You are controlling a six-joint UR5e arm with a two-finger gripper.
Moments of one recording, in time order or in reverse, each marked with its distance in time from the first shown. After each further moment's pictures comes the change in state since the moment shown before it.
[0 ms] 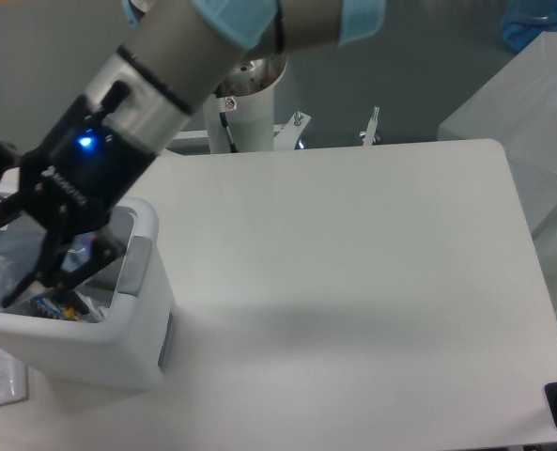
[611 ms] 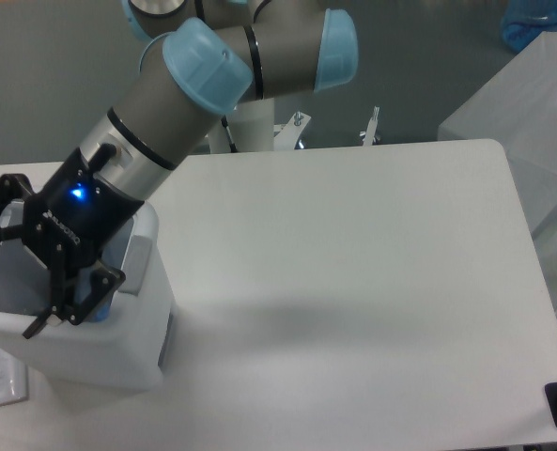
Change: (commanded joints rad) arm 0.035 -0.005 -0.092 0.014 0.012 0.071
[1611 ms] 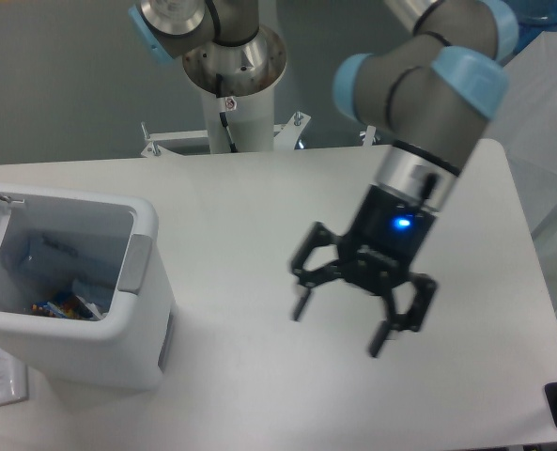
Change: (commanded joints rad) arm 0.430 -0.092 -0.026 -0.009 0.225 0.247
